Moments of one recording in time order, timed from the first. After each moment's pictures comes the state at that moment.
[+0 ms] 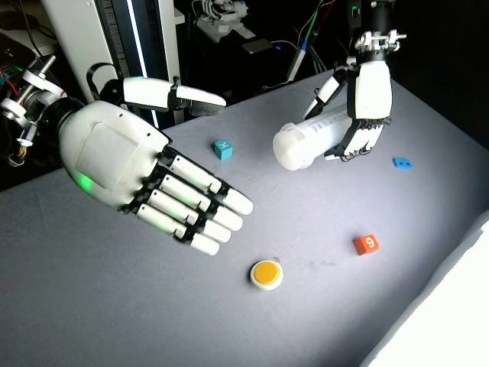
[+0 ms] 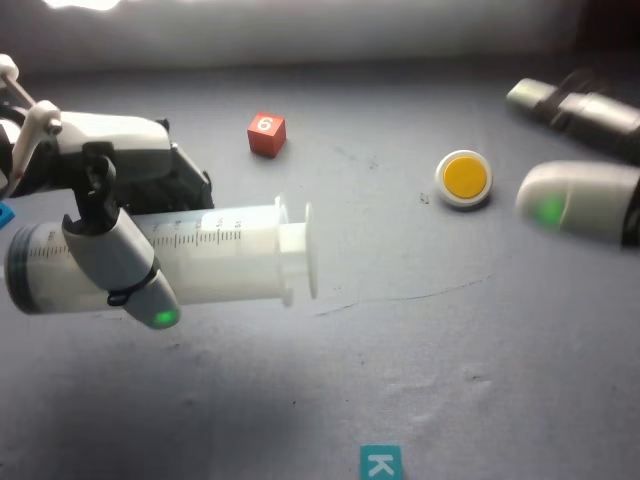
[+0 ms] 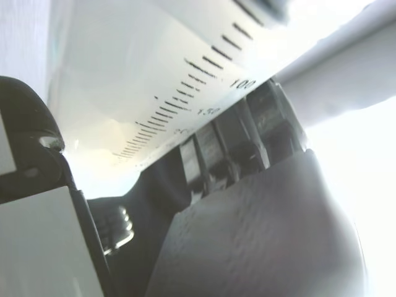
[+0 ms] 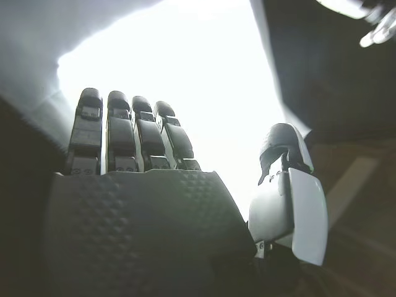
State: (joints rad) left arm 0.38 -0.85 0.95 0.48 0.38 0.00; right arm -0.75 -0.68 0.65 0.22 0.75 -0.49
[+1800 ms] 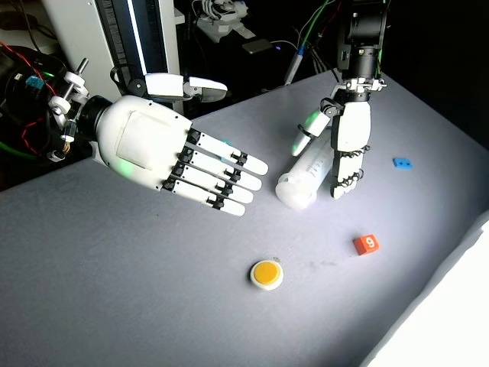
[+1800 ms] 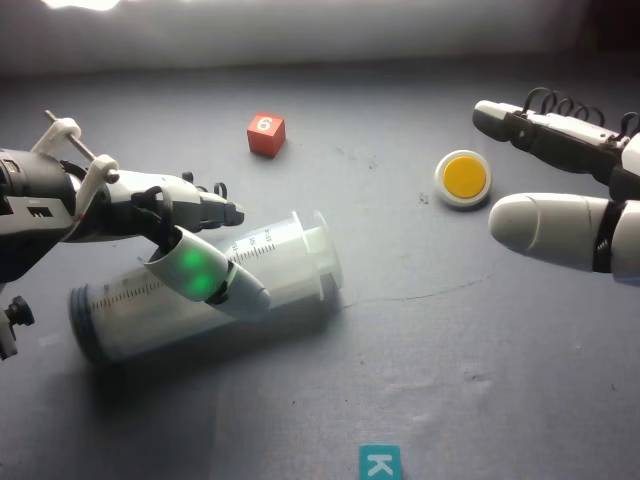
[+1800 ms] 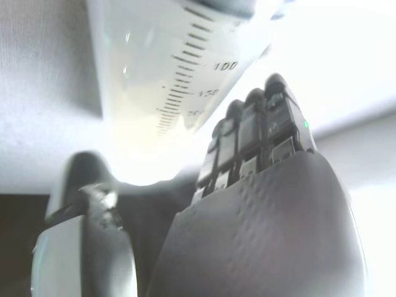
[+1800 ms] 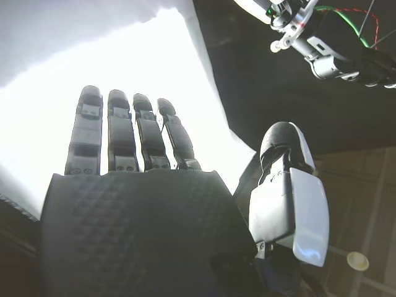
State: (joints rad) left arm 0.50 -0.99 1.07 0.41 0.36 -0.03; right arm -0.75 -0.73 0.66 0.21 0.80 -0.52
